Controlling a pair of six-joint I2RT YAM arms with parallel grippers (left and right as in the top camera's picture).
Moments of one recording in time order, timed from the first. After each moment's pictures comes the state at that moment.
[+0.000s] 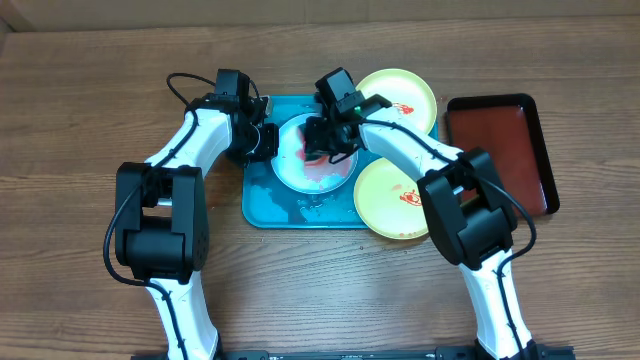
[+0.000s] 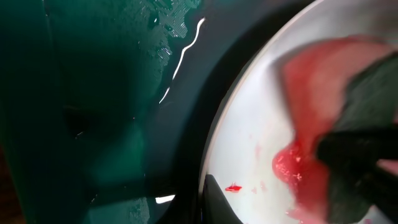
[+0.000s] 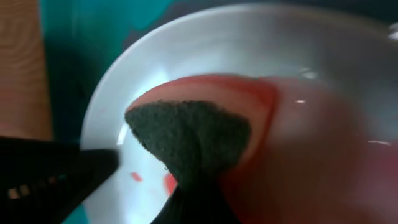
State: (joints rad) left arm -0.11 2.10 1.45 -0.68 0.32 -0.13; right arm 0.54 2.33 1.77 -0.55 -0.38 0.57
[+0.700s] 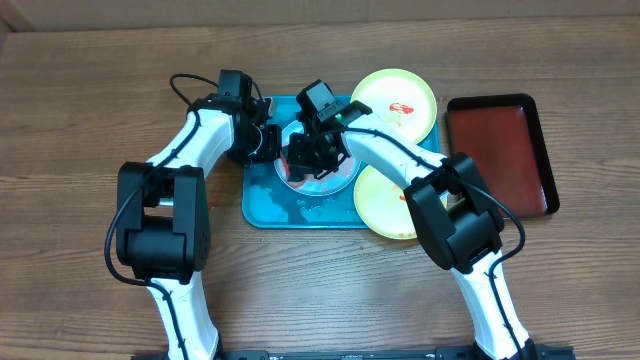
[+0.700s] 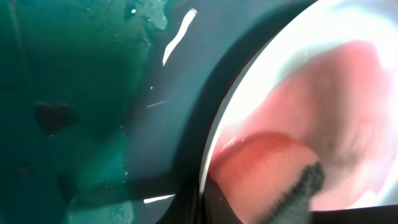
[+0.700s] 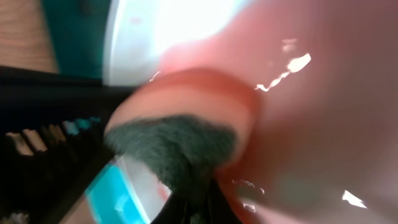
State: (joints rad) left arm -0.12 2.10 1.45 -0.68 0.33 -0.13; right arm 0.60 2.35 1.83 -0.76 -0.40 0.62
